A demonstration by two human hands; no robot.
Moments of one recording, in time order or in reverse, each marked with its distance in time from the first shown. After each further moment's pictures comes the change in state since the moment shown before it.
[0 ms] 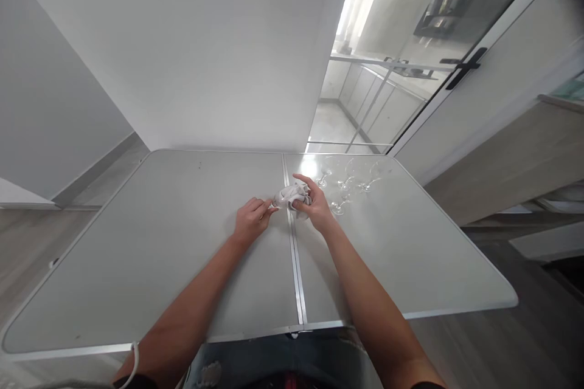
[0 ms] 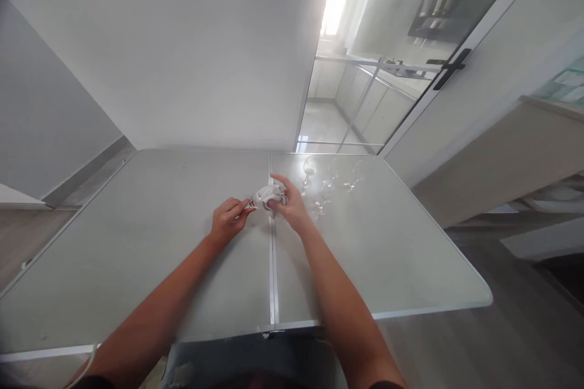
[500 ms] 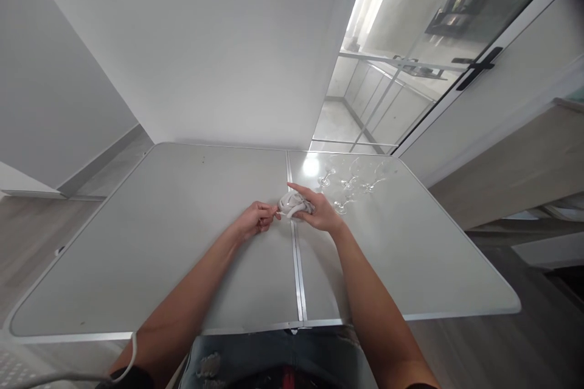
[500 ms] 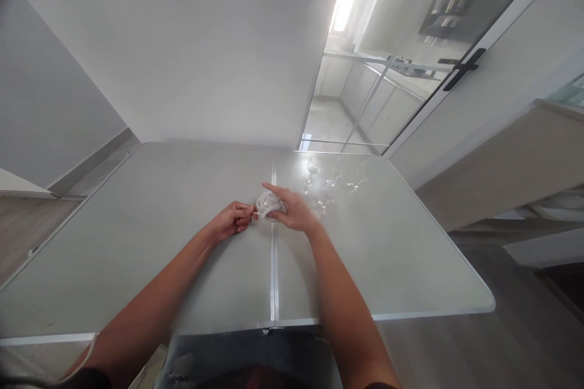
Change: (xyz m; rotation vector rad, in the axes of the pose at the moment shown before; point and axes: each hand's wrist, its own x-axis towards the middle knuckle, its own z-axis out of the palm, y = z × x) left_hand 0.005 0.003 -0.013 -0.454 -0.600 -0.682; right_hand -0.006 -0.004 -0.015 -0.363 -0.263 -0.189
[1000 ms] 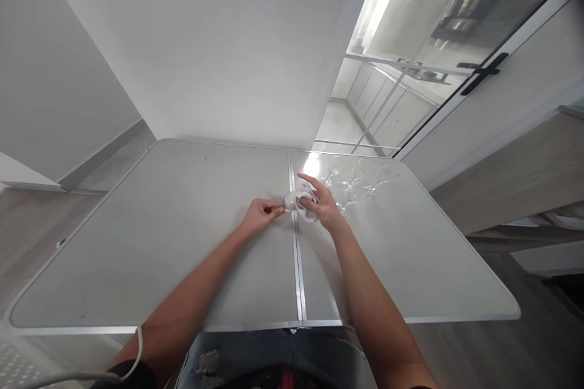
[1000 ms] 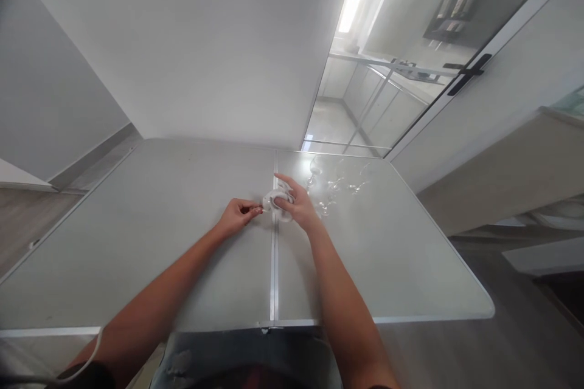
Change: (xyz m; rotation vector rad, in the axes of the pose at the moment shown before) left_hand 0.003 -0.004 0.013 0.418 0.265 0.286; right_hand 0.007 -0.006 0.005 0.431 0.182 0.288
